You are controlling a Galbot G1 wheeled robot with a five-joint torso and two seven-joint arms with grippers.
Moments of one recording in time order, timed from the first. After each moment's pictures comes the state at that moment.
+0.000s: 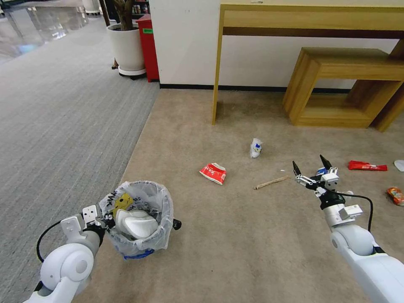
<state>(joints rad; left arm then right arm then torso) 1.45 -1.07 -0.61 -2.06 -0.95 0.57 -0.53 -1.14 0.84 0.39 1.47 0.50 0.53 -0.01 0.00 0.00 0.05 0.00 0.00</state>
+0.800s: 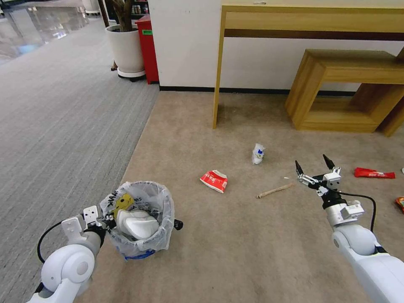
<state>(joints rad) 1.46 -1.08 -0.61 -2.07 -0.94 0.57 -0.53 -1.14 0.84 0.39 1.46 0.49 0.53 0.00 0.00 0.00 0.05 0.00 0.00</state>
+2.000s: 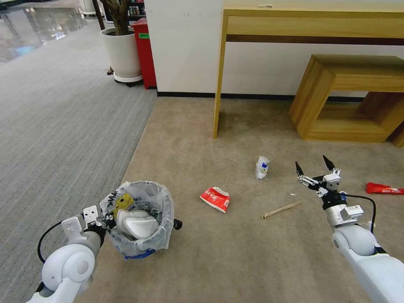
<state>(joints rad) 1.45 -1.08 -0.61 -2.06 -0.94 0.57 -0.52 -1.13 0.85 0.40 1.44 0.48 0.54 -0.01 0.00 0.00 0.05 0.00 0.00</state>
